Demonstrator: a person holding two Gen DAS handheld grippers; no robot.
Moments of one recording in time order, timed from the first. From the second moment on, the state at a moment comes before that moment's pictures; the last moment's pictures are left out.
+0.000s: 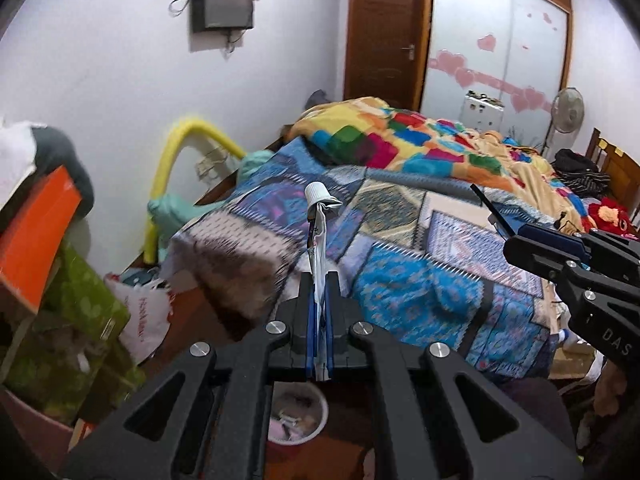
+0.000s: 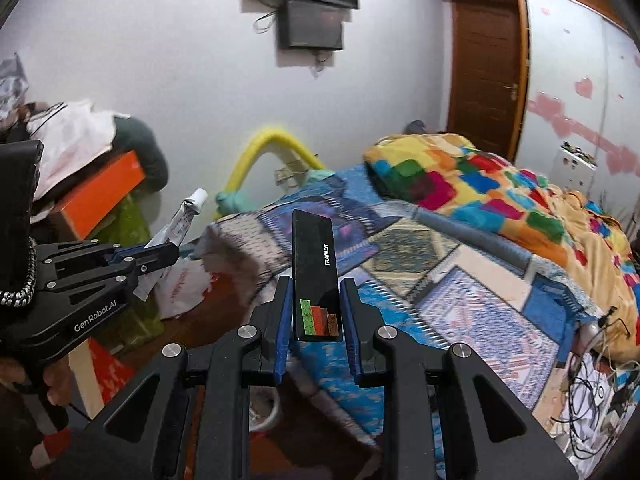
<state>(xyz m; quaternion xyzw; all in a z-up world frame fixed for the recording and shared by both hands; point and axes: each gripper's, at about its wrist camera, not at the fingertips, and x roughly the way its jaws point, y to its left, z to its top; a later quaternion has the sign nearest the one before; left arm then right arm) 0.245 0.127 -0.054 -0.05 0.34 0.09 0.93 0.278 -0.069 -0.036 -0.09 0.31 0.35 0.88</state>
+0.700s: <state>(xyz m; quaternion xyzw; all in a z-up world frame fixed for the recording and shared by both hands) 0.200 0.204 -0.212 -0.16 0.47 0.15 0.85 0.254 0.042 -0.174 -0.15 0.47 0.41 0.77</state>
